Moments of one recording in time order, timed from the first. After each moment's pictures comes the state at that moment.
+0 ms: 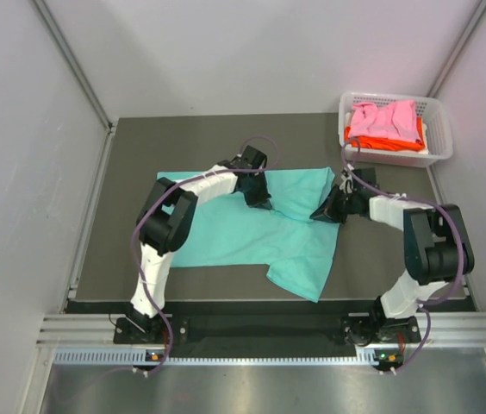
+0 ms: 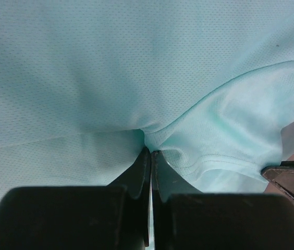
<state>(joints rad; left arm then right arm) -0.59 2.17 1.59 -0.46 0.20 -0.79 0.13 1.67 0.84 -0.15 -0.53 0.61</state>
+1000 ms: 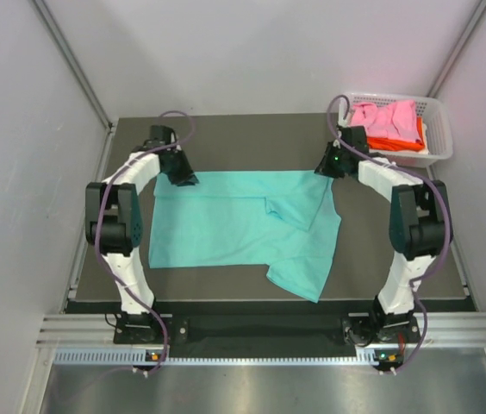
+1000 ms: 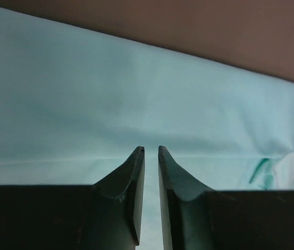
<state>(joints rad) -0.12 1.96 1.48 -0.52 0.27 -0.50 0.16 1.86 1.29 -0.19 -0.23 0.44</state>
